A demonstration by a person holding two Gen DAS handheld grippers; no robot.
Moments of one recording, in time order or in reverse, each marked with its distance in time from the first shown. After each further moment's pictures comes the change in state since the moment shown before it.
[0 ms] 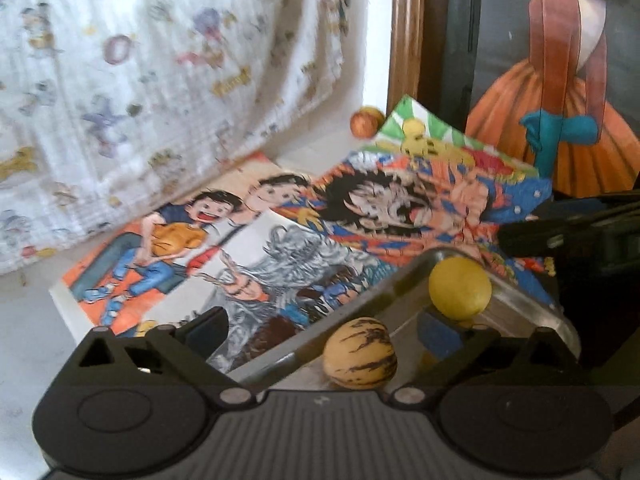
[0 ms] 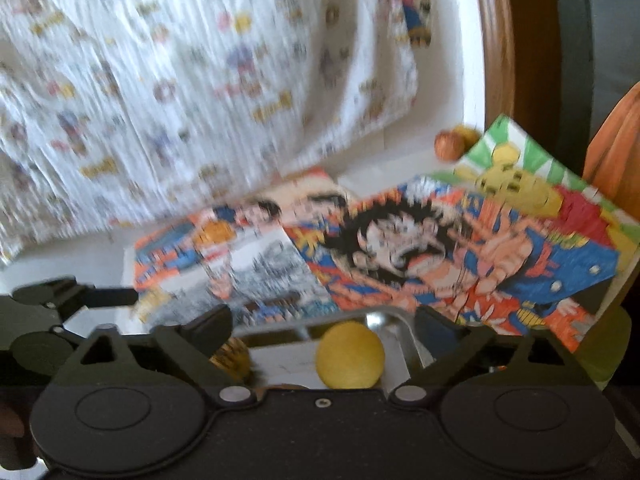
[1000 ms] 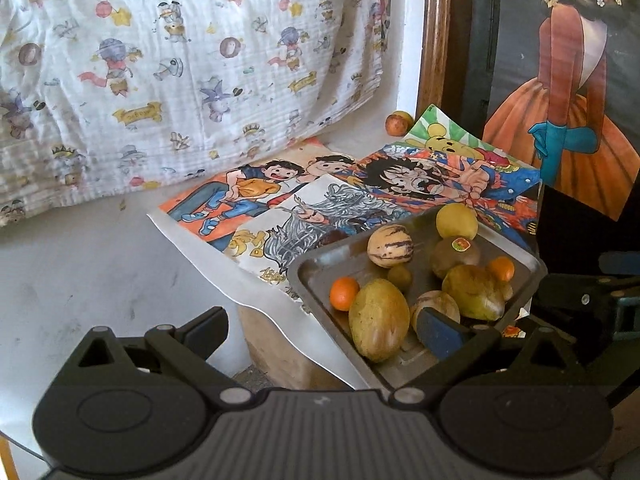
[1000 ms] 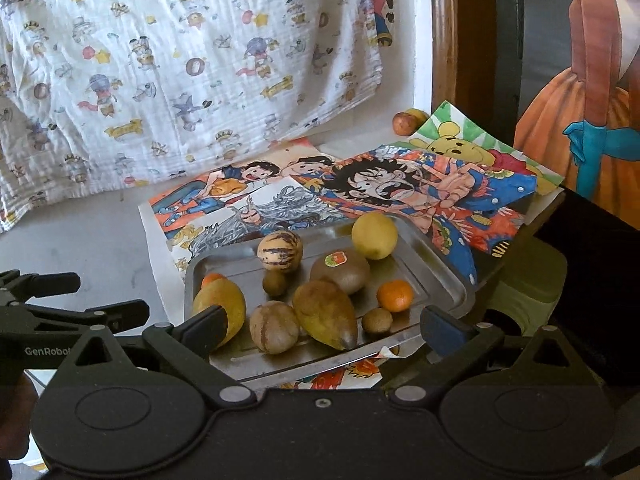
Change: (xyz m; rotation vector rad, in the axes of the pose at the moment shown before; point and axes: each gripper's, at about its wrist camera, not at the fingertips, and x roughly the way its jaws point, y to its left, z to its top) left arm -0.134 0.020 -0.084 -0.073 -0.008 0.085; right arm -0.107 0.114 -0.094 0.042 0.029 -0.212
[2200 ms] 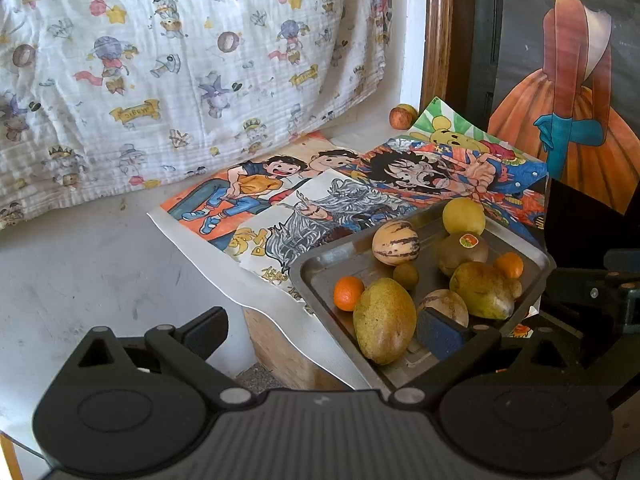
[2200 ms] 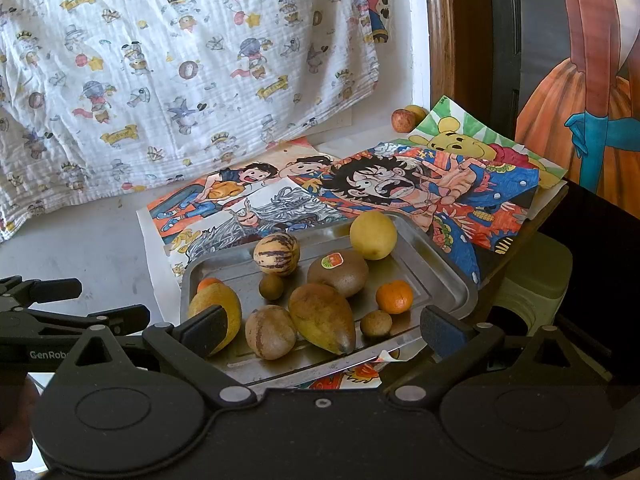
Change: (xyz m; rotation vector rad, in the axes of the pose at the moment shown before) left arm 0.012 -0.001 0.003 0.009 0.018 0.011; right arm 0.009 -0.006 0.001 0.022 0.004 0.020
